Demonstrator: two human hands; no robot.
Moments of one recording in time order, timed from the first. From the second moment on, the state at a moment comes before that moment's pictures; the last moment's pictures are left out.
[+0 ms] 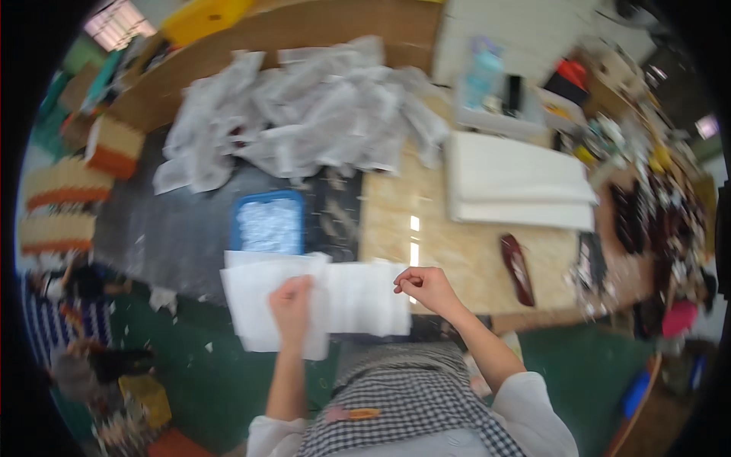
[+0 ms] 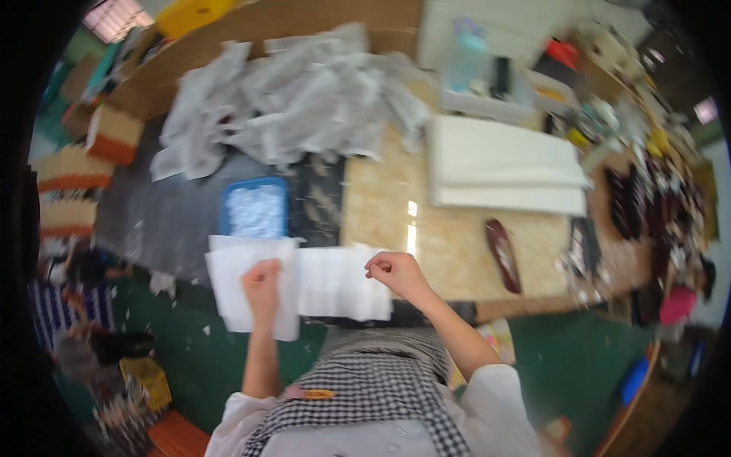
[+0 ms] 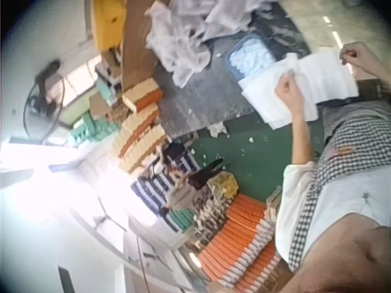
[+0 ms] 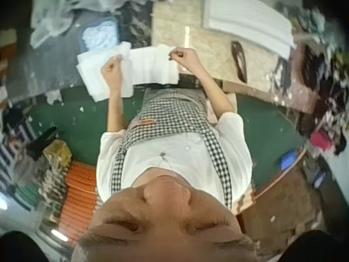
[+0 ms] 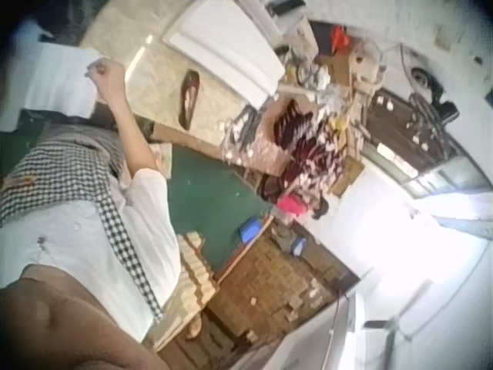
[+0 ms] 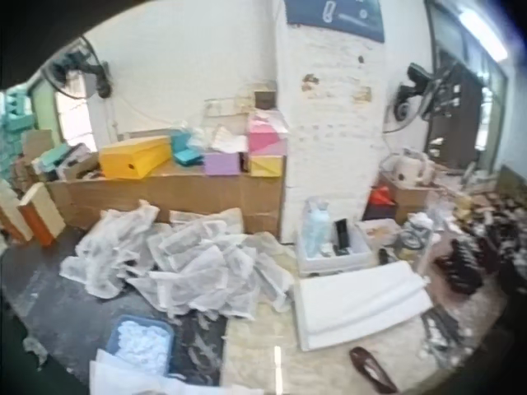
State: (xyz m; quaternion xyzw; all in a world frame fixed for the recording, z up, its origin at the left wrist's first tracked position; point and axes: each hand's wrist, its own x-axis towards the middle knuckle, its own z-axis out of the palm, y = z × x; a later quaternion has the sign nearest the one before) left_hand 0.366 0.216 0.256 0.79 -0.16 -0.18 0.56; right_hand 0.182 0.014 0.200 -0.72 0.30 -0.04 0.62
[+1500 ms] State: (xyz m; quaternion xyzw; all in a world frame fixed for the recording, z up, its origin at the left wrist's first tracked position) left_hand 0.306 0.239 0.249 0.78 -0.53 -0.02 0.33; right_hand 0.172 0.084 0.281 -0.90 0.16 0.08 0.41
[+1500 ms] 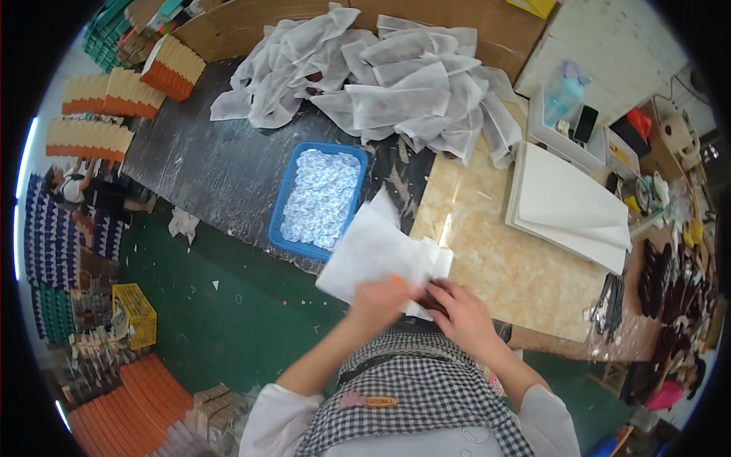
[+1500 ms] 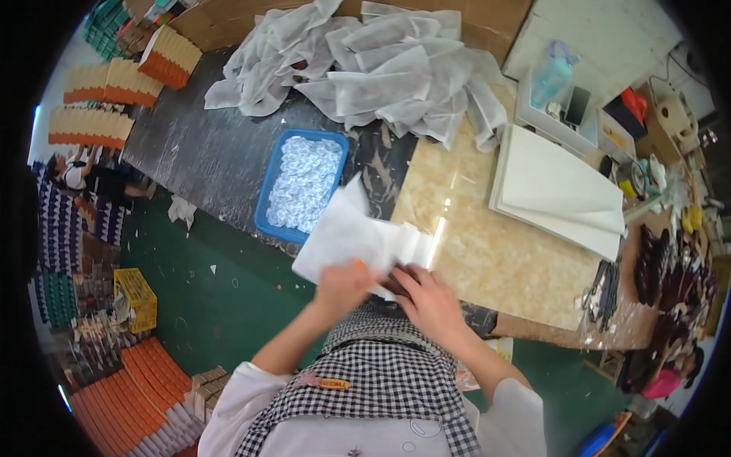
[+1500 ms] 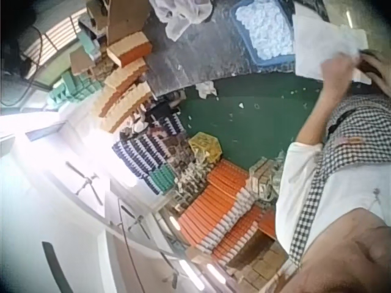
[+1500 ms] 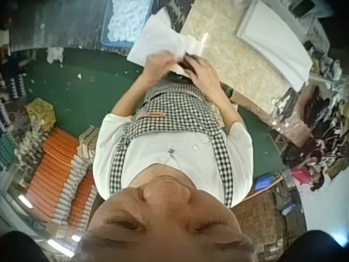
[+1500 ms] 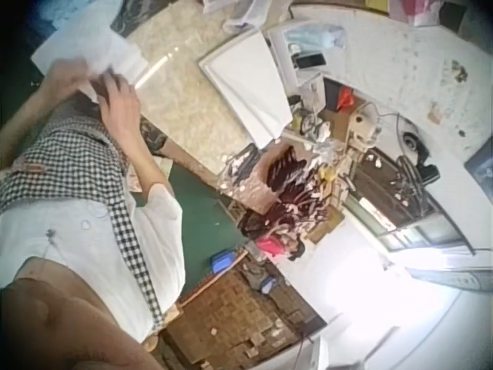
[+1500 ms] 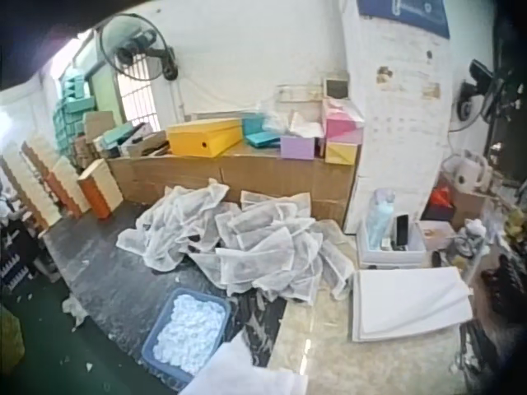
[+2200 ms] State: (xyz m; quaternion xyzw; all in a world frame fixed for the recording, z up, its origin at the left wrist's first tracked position) left_hand 0.454 0.356 0.254 0.81 -0.06 -0.10 0.58; right_hand 0.261 0.135 0.080 -0.99 -0.03 0.11 0.10
